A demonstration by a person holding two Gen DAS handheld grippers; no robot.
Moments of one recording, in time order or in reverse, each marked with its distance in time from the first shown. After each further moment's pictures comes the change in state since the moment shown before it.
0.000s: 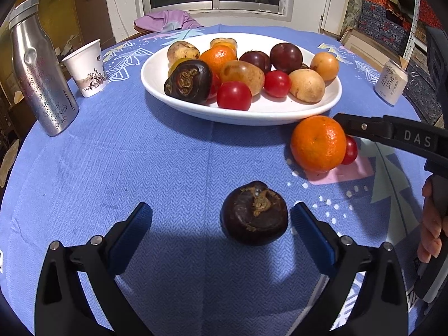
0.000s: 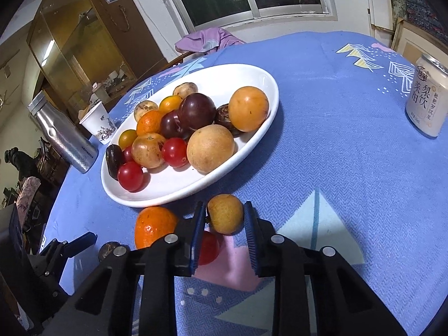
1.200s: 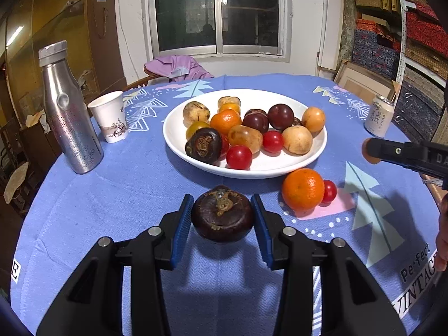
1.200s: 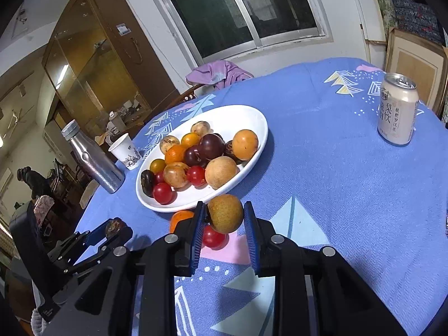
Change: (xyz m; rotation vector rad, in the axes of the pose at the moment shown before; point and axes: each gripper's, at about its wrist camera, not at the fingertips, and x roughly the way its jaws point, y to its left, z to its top) left arm -0.053 0.004 0.005 0.010 -0.245 0.046; right arm -0.072 -0.009 -0.012 0.023 -0.158 0.072
